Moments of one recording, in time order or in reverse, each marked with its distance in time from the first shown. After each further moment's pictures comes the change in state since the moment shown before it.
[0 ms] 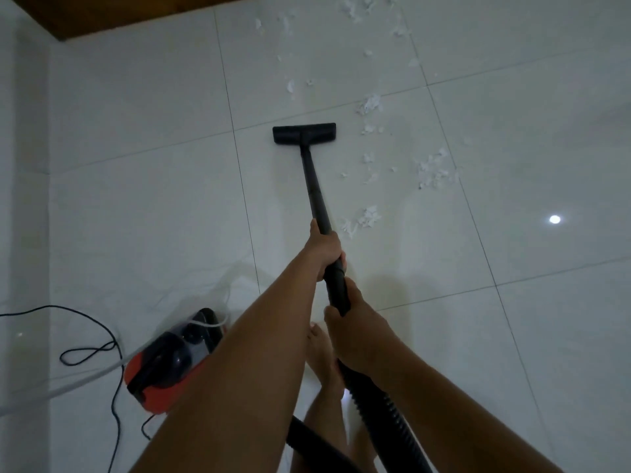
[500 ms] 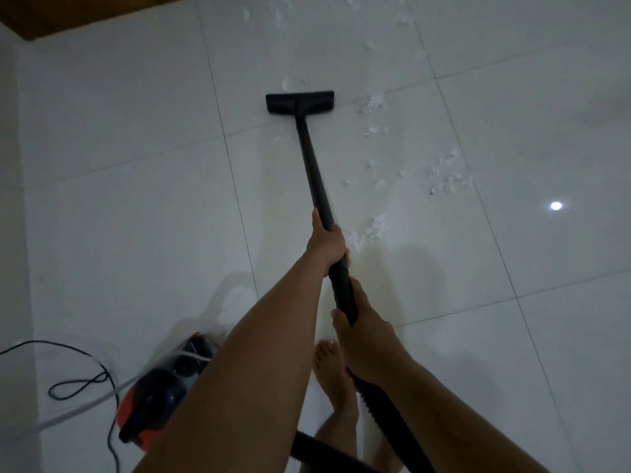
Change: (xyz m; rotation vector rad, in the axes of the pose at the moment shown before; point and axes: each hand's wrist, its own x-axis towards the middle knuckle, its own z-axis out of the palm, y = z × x) left_hand 0.087 0.057 -0.012 0.112 0.043 0.142; right_hand 0.096 -0.027 -0.007 -0.019 0.052 -0.095
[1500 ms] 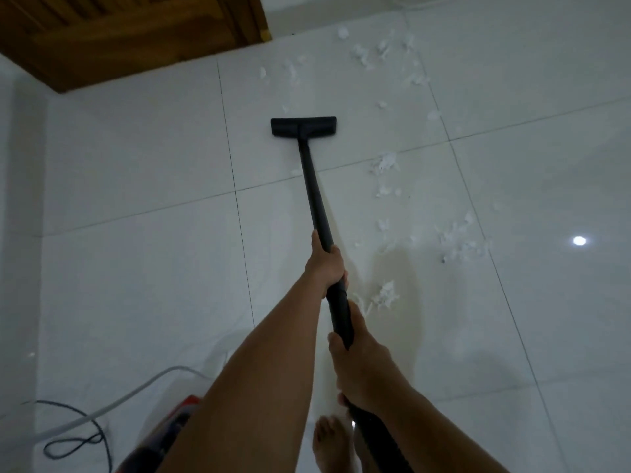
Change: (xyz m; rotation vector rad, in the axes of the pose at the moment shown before) left_hand 0.076 0.113 -0.018 0.001 0.023 -0.062; right_hand 0.083 -0.100 -0.063 -0.011 -0.091 0.016
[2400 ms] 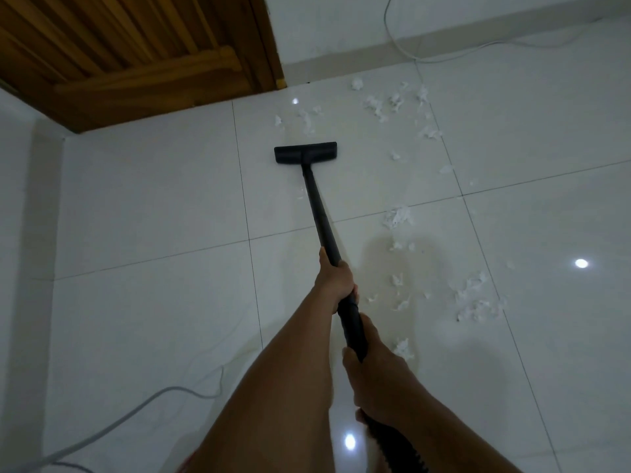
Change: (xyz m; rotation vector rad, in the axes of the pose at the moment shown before) left_hand 0.043 0.131 -0.050 -0.055 -0.031 -0.032; right_hand 0.034 -0.154 -0.059 -0.066 -0.024 0.044
